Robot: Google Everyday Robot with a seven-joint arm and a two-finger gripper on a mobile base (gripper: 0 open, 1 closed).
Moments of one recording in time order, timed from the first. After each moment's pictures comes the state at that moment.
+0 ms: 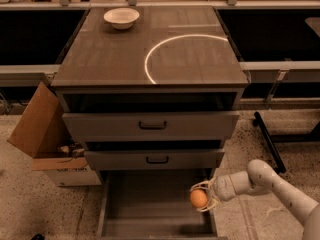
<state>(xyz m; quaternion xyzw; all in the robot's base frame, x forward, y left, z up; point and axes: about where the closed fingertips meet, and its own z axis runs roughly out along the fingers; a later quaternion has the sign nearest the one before) 0.489 -0.161 0.369 -0.71 0.45 0.33 0.43</state>
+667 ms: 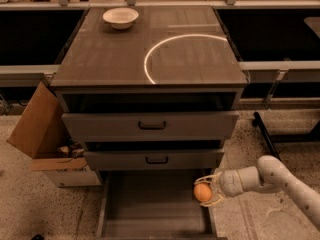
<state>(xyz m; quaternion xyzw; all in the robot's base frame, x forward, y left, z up) 0.488 -0.165 0.425 -0.71 0.43 0.31 0.47</state>
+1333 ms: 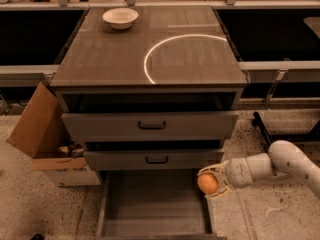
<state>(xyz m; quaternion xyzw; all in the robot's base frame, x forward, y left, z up) 0.475 -0.166 0.532 -0.75 0.41 0.25 0.46</state>
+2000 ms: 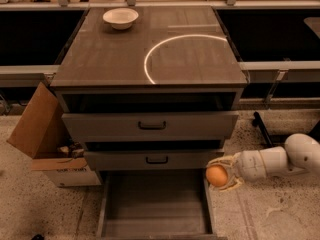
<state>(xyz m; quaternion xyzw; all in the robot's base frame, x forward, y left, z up) 0.477 -0.186 0.579 -0.74 0.40 0.23 0.49</state>
